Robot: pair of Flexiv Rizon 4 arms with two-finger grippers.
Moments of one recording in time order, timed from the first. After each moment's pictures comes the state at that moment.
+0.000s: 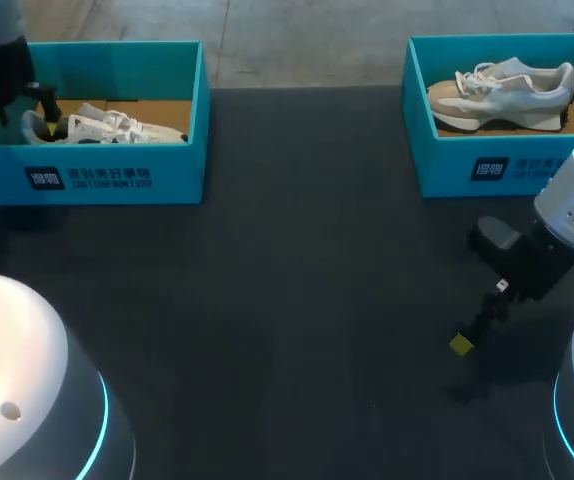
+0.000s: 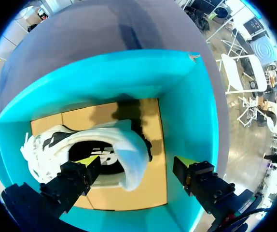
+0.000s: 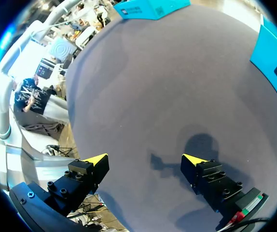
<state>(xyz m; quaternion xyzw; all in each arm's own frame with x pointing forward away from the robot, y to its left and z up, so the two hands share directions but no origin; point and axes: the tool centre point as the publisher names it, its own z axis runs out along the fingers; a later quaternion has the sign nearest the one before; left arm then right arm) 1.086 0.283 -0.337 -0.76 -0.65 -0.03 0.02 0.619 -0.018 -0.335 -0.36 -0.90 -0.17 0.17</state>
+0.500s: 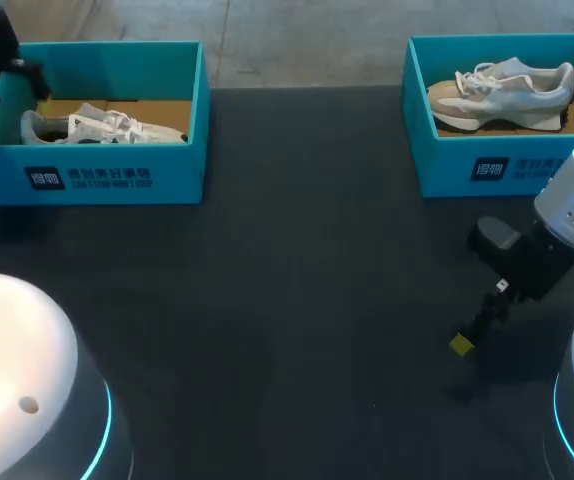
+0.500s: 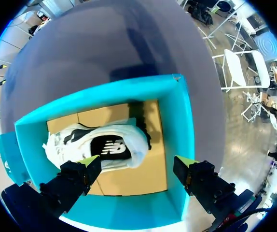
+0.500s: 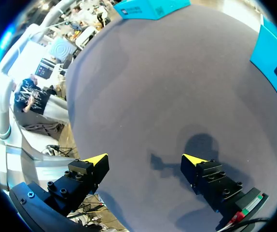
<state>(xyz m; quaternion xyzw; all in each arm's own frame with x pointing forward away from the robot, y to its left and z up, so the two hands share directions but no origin) 1.077 0.278 -0.285 -0.76 -0.65 -0.02 -0.02 0.619 -0.018 -0.335 -0.36 -0.90 -0.17 0.17</state>
